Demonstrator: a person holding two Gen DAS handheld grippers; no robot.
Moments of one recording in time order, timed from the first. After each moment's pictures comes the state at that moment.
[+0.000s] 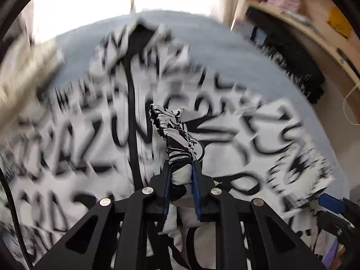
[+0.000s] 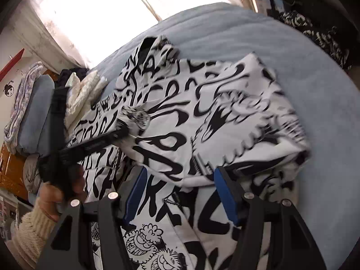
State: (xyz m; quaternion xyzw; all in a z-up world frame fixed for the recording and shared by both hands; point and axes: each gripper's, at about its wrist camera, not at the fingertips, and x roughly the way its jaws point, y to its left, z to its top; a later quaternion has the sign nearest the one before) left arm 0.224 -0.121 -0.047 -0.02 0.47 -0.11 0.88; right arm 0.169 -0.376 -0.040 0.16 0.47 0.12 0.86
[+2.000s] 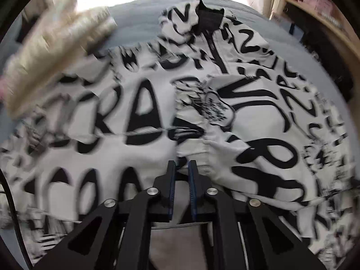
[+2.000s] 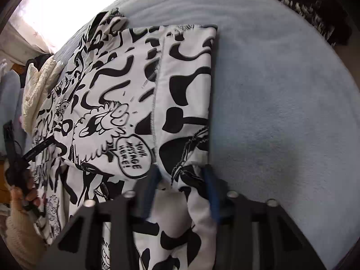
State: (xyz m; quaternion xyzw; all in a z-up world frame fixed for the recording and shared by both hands) left arm 0.212 -0.007 -0.113 0.00 0.51 -0.02 0.86; right arm 0.183 -0.432 -0.090 0.12 0.57 0.04 0.81
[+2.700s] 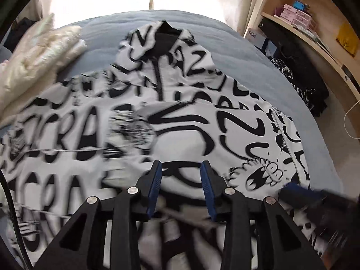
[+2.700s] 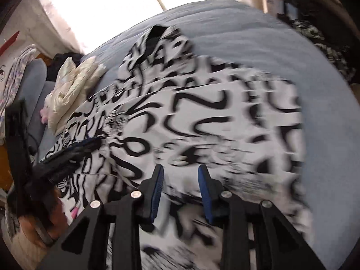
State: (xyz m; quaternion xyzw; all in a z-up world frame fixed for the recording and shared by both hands) left arm 0.213 -0.076 -0.072 -0.07 0.49 -0.09 0.87; right arm 0.210 -0.304 -0.043 0.12 0.51 0.12 0.85
